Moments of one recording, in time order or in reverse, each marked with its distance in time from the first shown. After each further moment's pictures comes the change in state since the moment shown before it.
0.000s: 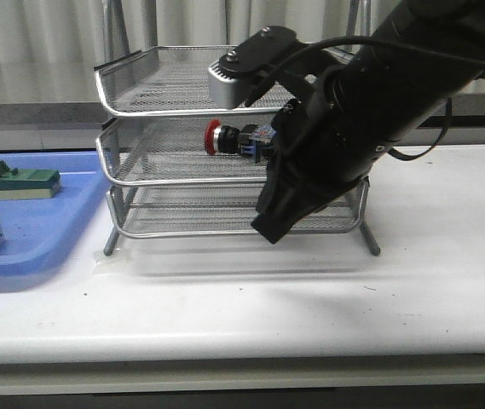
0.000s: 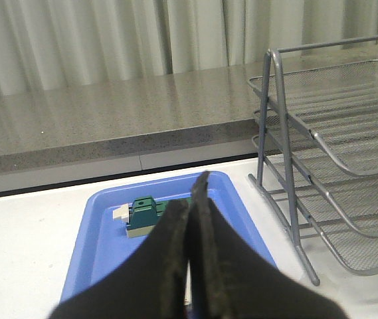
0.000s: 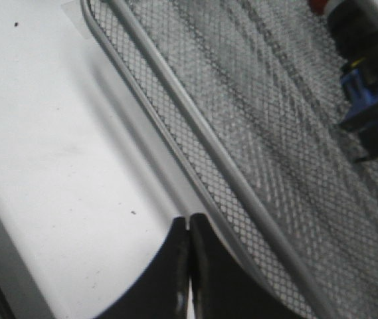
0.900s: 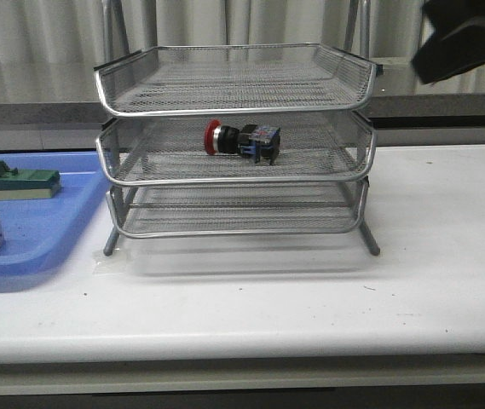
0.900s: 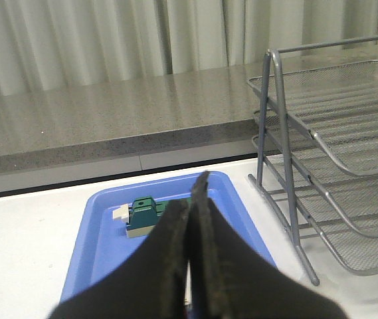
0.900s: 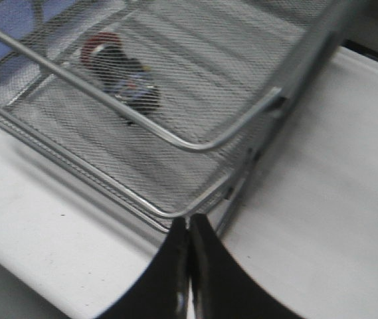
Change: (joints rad) left arm 0.000 0.000 0.000 0.000 0.000 0.000; right arm -0.317 -0.513 0.157 0.090 0.167 0.182
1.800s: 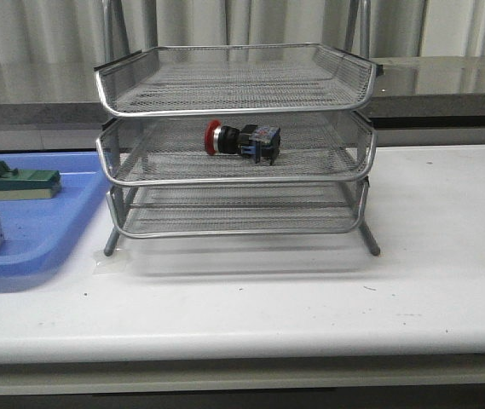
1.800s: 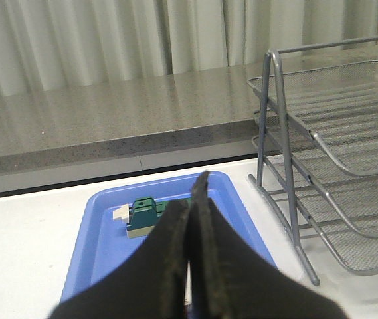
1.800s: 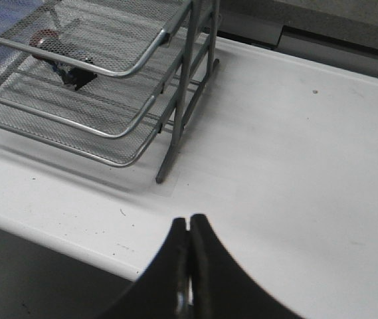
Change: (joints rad) left arm 0.000 0.000 0.000 0.000 0.000 0.000; right arm -0.323 -0.587 0.229 -0.002 0.278 0.016
